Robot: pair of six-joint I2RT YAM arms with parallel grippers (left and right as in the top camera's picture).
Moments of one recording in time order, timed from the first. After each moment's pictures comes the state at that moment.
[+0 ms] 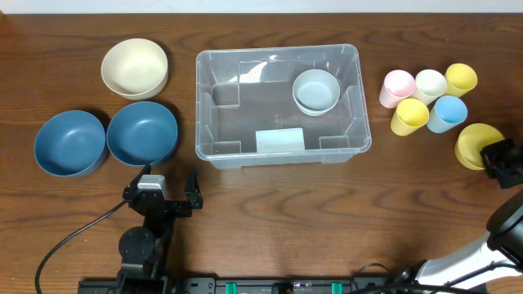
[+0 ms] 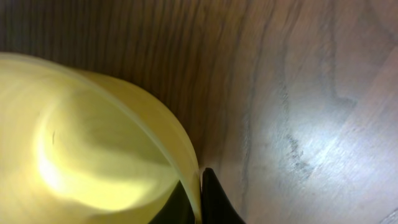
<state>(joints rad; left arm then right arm) -0.11 0.01 0.02 -0.12 -0.01 -0.14 -0.74 1.93 1.22 -0.64 -0.04 0.55</state>
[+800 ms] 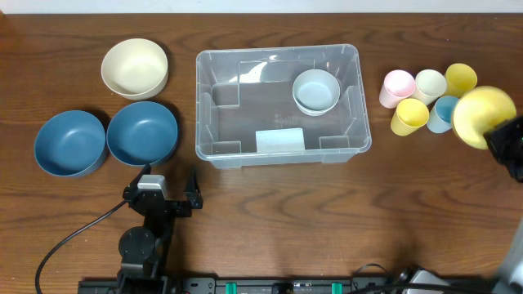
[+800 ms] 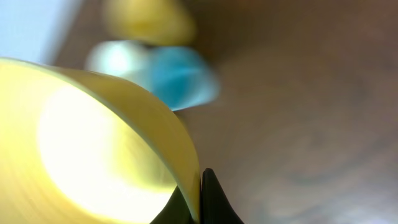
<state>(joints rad) -0.11 0.01 0.02 -0.12 -0.01 -0.14 -0.59 1.30 1.22 -0.88 -0.28 0.47</state>
